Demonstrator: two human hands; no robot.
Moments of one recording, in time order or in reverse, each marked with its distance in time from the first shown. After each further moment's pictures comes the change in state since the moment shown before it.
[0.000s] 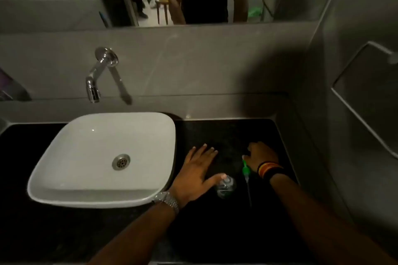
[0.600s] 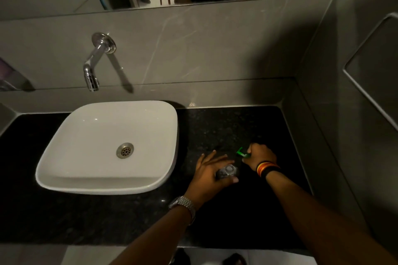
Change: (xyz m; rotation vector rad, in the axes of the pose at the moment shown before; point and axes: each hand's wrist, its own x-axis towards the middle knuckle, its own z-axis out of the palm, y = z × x) left_hand -0.010 0.001 0.065 -0.297 -0.002 -0.190; right_hand -0.003 0.005 0.039 0.059 -0.092 0.112
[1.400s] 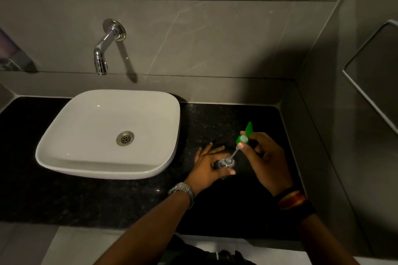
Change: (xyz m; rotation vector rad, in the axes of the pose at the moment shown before) left_hand -0.004 0.018 -0.011 -0.132 -0.096 -0.129; right_hand -0.139 -0.015 -0.055 0.696 0.342 -0.463
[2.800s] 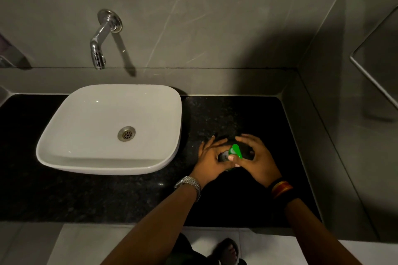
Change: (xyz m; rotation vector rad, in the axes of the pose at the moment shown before) left_hand 0.001 -0.011 0.005 -0.066 0.000 0.010; right_hand -0.001 0.059 0.042 -0.018 -0.181 0.138
